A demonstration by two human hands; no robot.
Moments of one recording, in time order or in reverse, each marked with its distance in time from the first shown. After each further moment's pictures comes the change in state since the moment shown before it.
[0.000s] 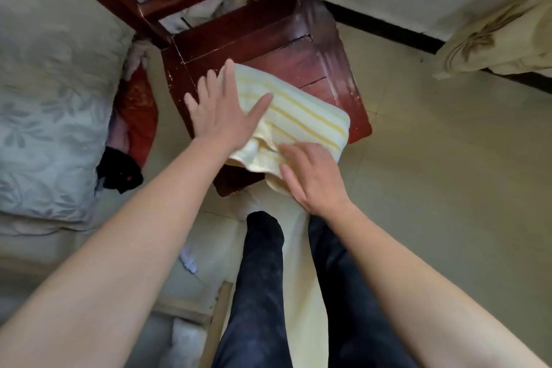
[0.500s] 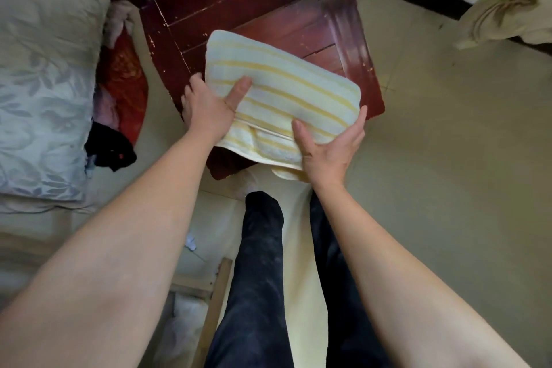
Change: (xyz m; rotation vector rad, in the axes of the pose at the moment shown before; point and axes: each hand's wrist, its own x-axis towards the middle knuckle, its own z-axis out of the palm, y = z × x) left_hand 0.016 -0.032 0.060 -0.515 -0.065 -0.330; right_hand 0.012 0.001 0.025 0.513 0.346 0.910
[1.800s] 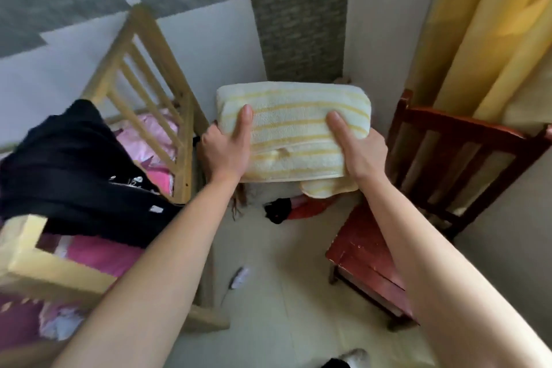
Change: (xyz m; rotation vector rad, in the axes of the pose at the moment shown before) left_hand -0.566 -0.002 -0.323 -0.628 1.465 -0.236; right_hand -0.330 -0.352 -0.238 0.079 -0.996 -0.933
